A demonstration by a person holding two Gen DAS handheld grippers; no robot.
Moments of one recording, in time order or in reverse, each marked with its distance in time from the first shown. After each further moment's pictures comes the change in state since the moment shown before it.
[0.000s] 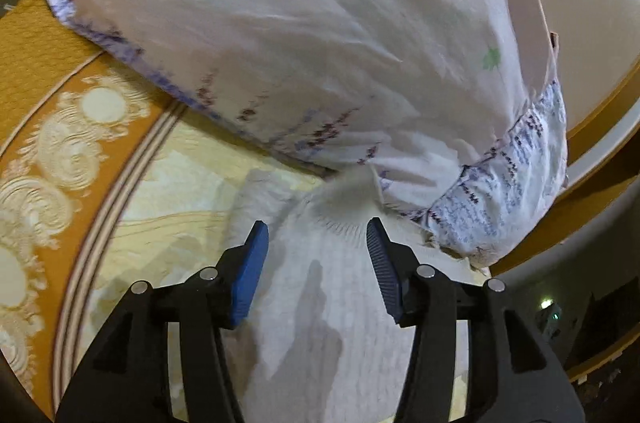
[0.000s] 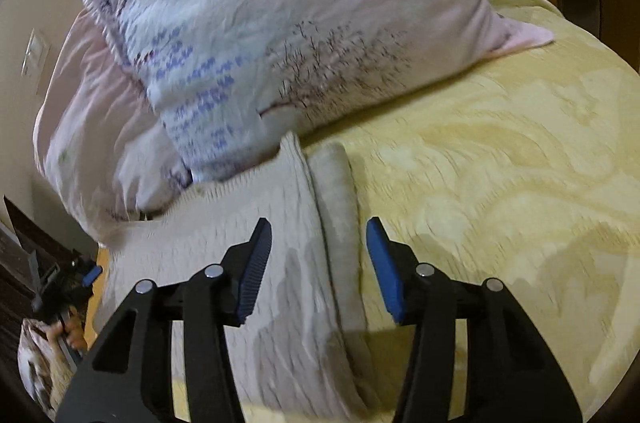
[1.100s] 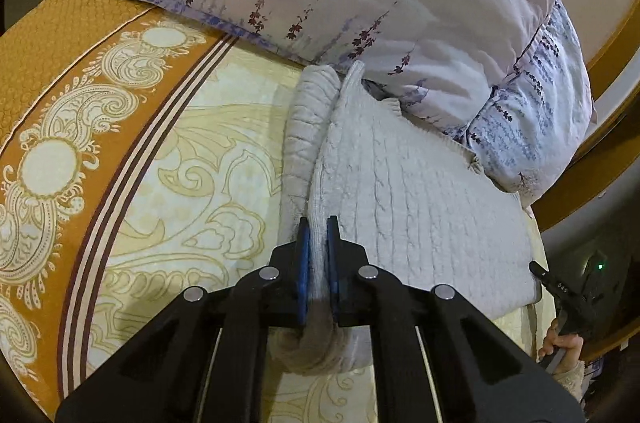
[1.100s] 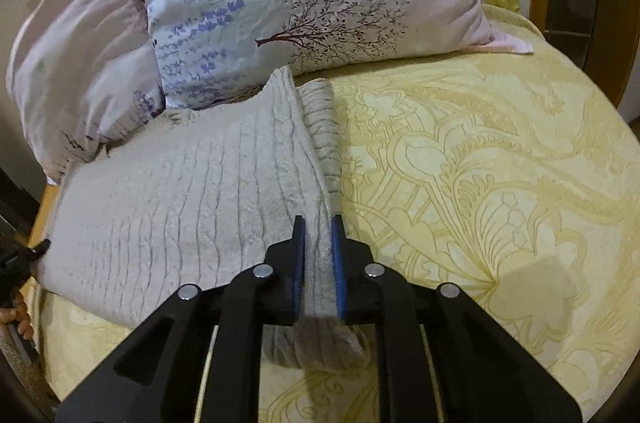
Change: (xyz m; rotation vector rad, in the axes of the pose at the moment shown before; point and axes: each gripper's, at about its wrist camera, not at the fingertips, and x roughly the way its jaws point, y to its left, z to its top) left arm -0.021 0.013 -0.071 0.120 0.053 0.144; right arm 0.006 0.023 -0.044 -0.186 0.043 -0.216
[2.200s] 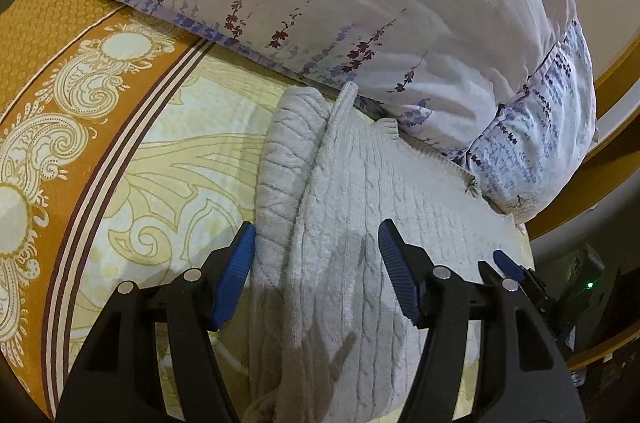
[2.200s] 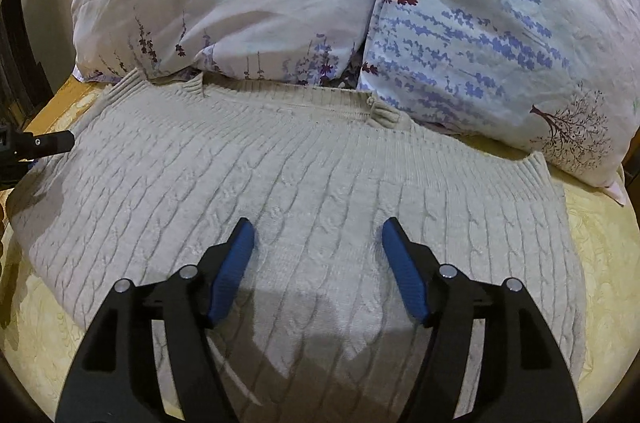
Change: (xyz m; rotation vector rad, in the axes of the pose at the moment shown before) left arm 0.033 -0.006 0.031 -0.040 0.034 -0.025; right arm 0.057 0.190 0.000 -0.426 -0.006 0.018
